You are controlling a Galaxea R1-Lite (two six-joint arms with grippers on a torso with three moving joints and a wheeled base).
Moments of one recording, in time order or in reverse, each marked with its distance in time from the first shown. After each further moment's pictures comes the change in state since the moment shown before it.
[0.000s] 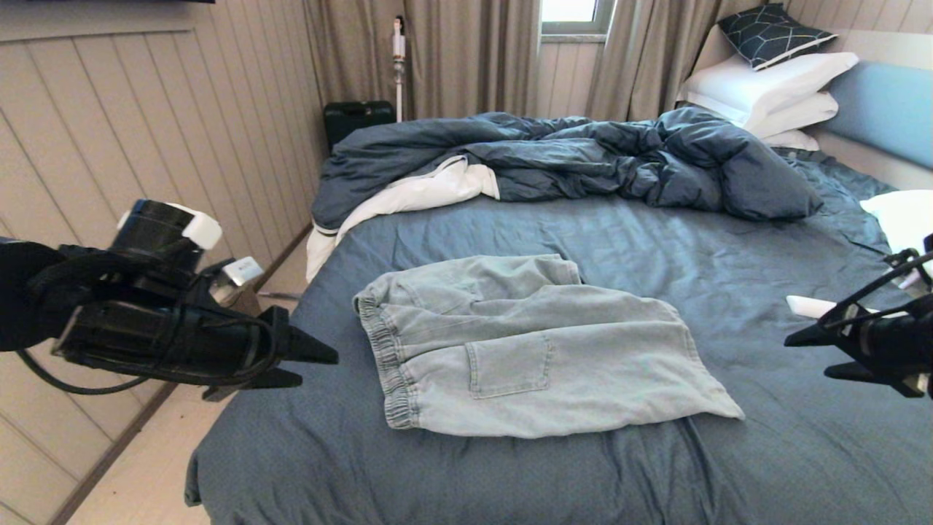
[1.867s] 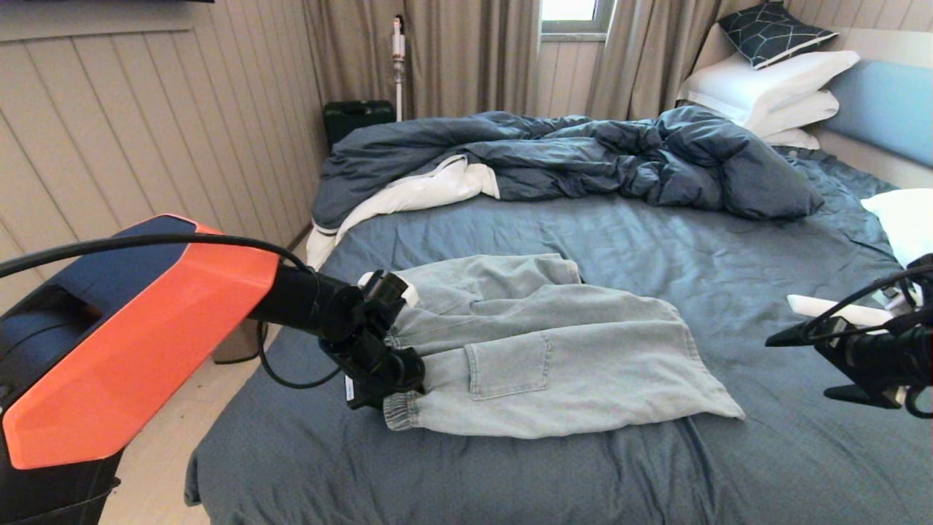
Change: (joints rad) left arm -0.242 0.637 -0.466 0.080 0.357 -0.229; right arm -0.065 0.129 0.042 -0.151 0.053 0.019
